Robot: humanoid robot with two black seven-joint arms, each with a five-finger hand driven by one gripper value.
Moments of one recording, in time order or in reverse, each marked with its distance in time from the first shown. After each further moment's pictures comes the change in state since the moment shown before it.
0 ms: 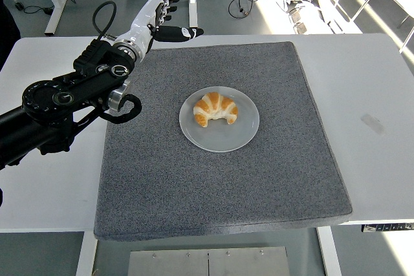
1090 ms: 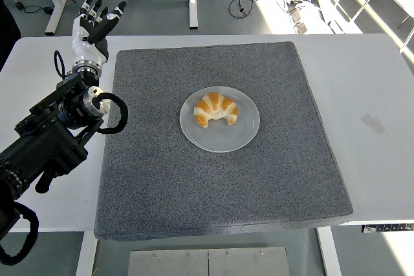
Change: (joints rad) left arm 0.166 -0.133 -0.379 0.394 -0.485 -0.266 -0.426; right arm 0.001 0.000 0.000 0.003 0.000 0.001 0.000
